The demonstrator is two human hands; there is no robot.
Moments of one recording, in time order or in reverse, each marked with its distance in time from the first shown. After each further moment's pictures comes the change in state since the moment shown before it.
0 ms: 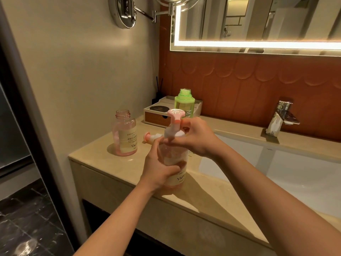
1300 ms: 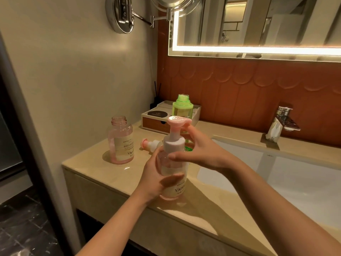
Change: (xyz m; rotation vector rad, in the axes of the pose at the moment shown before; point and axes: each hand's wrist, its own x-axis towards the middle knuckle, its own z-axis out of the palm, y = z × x) left_hand 0.012 -0.020 -0.005 -0.102 -0.114 0.027; right_hand -0.013 0.011 -0.012 0.255 -0.196 0.083
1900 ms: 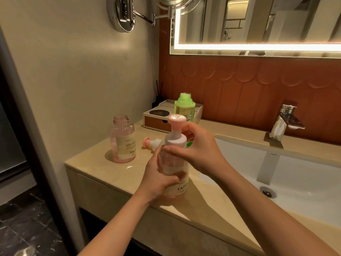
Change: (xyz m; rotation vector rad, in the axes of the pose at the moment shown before) left_hand 0.001 -0.003 0.000 0.014 0.068 -0.012; right_hand 0.005 0.001 0.023 -0.208 0.417 -0.049
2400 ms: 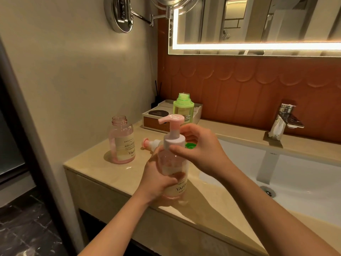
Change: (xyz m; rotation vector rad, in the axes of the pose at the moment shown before) left_hand 0.000 0.001 0.001 0.023 0.029 -0.008; right_hand -0.005 -0.001 -0.009 0.026 -0.044 -0.010
